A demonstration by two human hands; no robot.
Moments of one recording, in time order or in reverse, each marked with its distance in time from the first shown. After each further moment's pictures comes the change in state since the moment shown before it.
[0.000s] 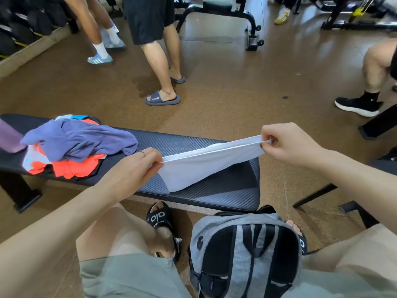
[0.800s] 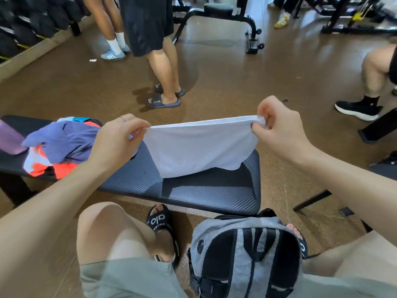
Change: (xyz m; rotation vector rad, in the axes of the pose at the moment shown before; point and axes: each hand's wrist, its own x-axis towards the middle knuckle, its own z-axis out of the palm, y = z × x) left_hand 0.039 -0.031 -0.041 0.118 0.250 -0.239; right_hand 0.025 -0.049 -0.008 0.265 0.357 0.195
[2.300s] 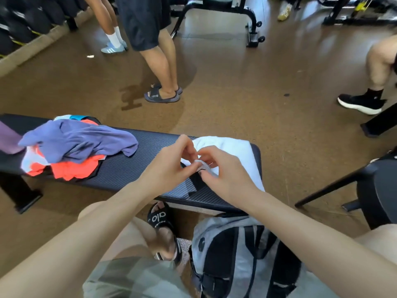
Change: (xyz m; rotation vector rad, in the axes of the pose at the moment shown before) left_hand -0.022 0.095 0.048 -0.591 -0.307 -0.093; right_hand -0.074 -0.046 0.094 0.286 -0.318 -0.010
